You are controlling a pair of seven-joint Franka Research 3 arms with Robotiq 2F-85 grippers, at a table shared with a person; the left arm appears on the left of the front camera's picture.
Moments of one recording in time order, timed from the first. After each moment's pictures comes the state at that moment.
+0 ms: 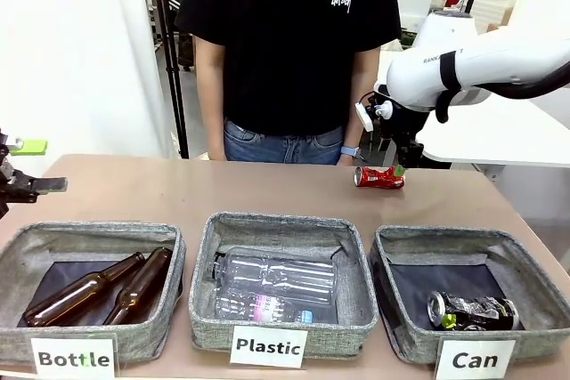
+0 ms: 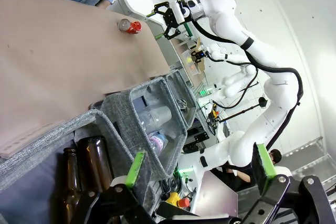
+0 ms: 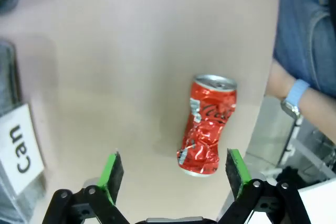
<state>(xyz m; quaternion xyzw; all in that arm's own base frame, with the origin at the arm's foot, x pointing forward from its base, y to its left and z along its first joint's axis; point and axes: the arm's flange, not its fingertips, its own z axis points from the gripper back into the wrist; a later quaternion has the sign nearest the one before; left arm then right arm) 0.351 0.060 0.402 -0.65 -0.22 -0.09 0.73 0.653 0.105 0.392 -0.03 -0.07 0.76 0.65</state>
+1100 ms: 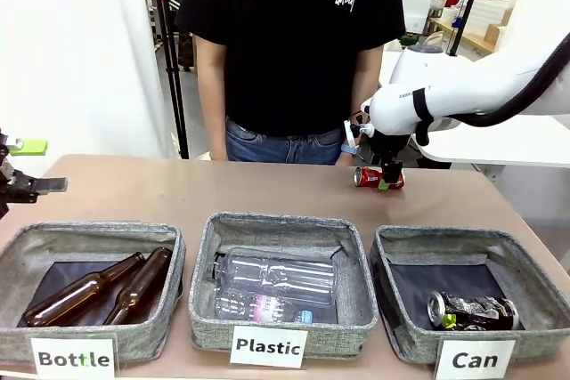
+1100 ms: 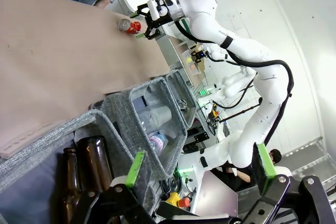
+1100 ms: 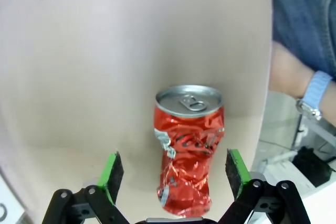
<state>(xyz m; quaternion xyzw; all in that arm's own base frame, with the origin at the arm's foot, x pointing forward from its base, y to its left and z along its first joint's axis) 0.351 0.060 0.402 -0.65 -0.22 -0.09 0.73 0.691 0.115 0.320 -0.05 -0.06 0.69 0.72</state>
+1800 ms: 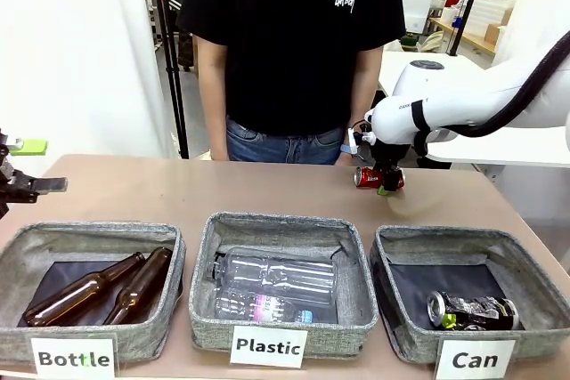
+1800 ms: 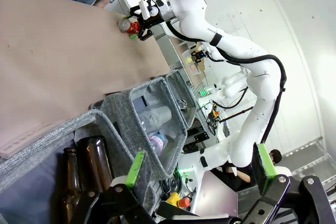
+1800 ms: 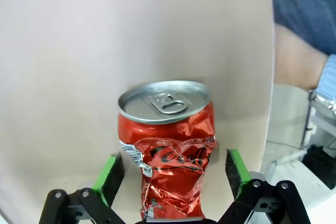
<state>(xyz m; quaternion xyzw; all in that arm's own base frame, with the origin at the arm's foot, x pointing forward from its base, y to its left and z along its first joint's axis) 0.351 0.060 0.402 -0.65 -0.22 -0.09 0.73 0.710 0.097 0.290 -0.03 -0.07 0.67 0.74</state>
